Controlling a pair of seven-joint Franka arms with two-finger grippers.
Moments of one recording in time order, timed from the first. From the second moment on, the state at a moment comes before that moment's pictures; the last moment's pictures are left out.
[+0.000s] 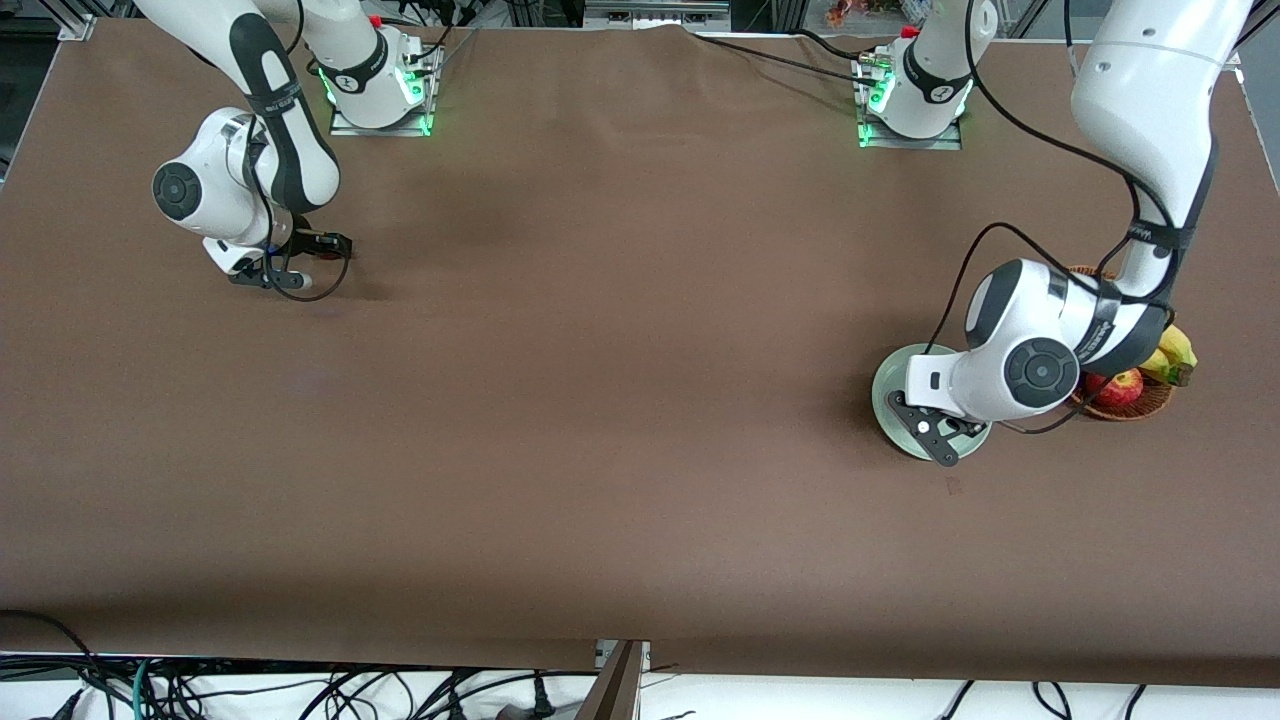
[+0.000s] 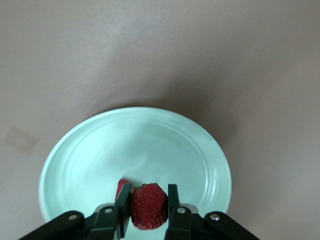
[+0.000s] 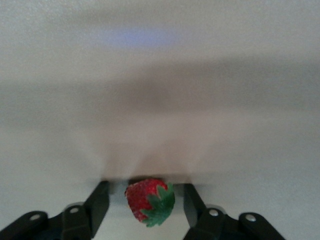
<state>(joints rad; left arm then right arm) 0.15 0.62 -0.34 -1.72 0.28 2.10 0.59 0.83 0.27 -0.87 -2.66 0.42 2.53 -0.35</state>
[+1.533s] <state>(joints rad) 0.16 0.47 -0.36 -1.59 0.14 1.78 0.26 0.95 0.61 -0.44 -1.57 0.53 2.13 0.56</state>
